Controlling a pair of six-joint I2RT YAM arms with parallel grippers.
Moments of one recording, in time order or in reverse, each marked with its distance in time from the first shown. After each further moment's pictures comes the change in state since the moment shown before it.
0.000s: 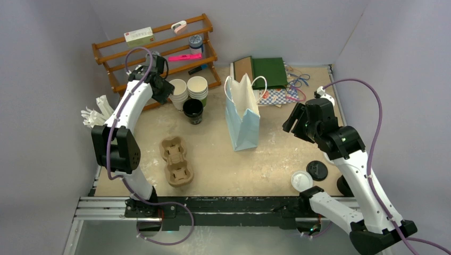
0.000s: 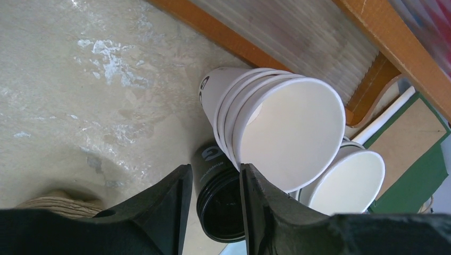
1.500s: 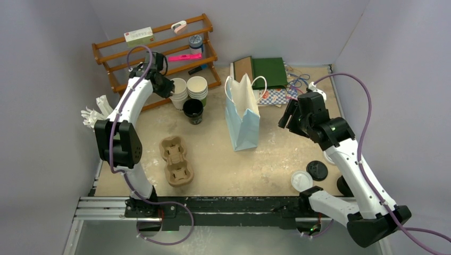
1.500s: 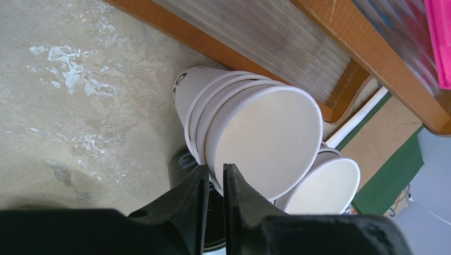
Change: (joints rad) left arm 0.021 0.075 0.053 0.053 0.091 0.010; right arm 0.000 0.102 0.000 0.060 -0.001 -0.032
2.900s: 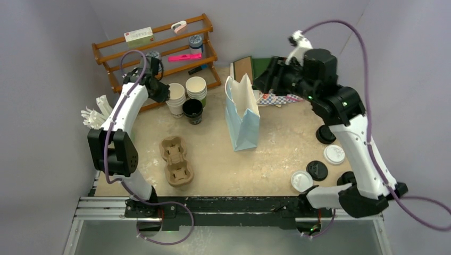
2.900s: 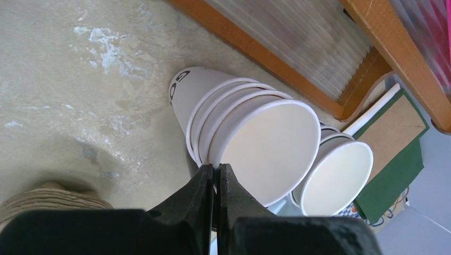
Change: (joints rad) left arm 0.016 -0.098 -0.085 -0.039 -0.010 -0.034; right arm 0.077 0.218 0.565 0.087 -0.315 -0.180
